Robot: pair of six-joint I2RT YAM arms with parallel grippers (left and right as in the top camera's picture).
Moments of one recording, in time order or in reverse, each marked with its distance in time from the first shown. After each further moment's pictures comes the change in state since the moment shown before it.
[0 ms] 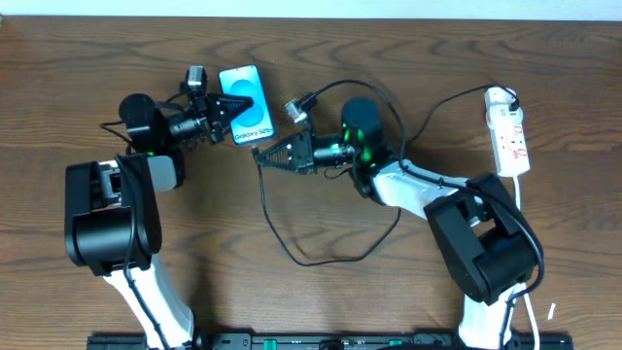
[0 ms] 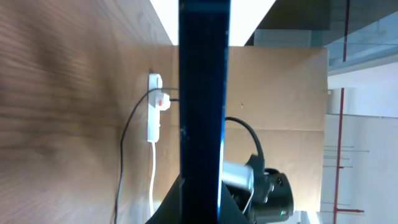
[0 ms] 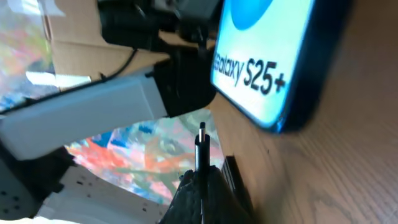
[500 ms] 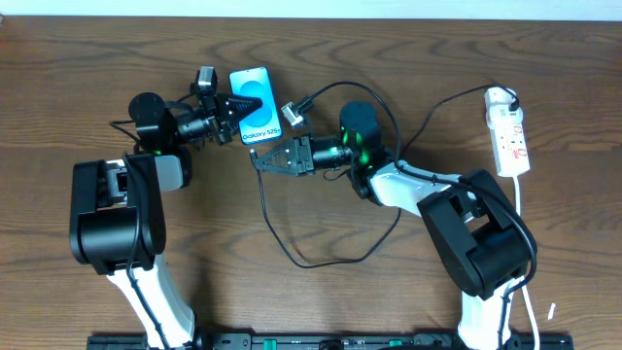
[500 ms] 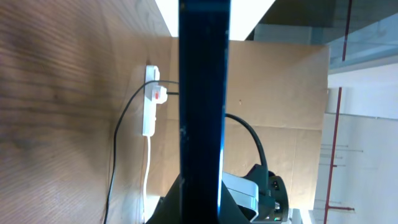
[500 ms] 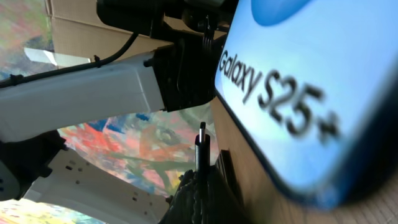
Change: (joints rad) left arm -0.032 0.000 0.000 0.001 -0.018 -0.031; right arm -0.003 0.032 0.000 0.076 -0.047 -0.041
